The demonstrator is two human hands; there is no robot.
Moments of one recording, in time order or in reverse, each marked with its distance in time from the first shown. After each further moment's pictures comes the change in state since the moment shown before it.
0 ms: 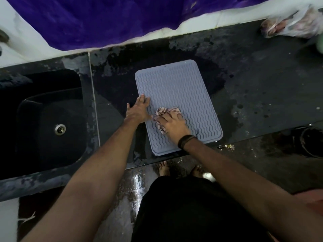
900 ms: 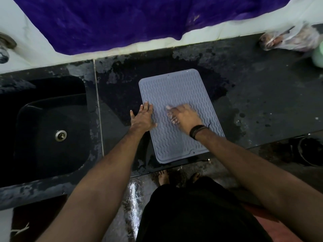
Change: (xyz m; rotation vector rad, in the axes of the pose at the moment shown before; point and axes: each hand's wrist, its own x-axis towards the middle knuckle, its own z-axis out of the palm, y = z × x) left_hand -0.004 -0.001 0.002 -0.042 0.014 -0.001; right_hand 0.035 0.050 -0.023 0.063 0.003 0.082
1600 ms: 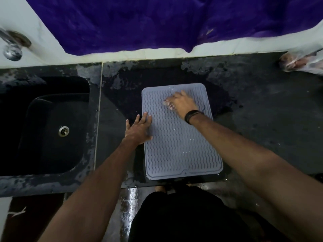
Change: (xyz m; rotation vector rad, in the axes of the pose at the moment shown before) left_hand 0.002 0.008 -0.006 0.036 -0.038 -0.058; right_hand 0.126 0.049 -0.035 -0.041 0.006 -0.155
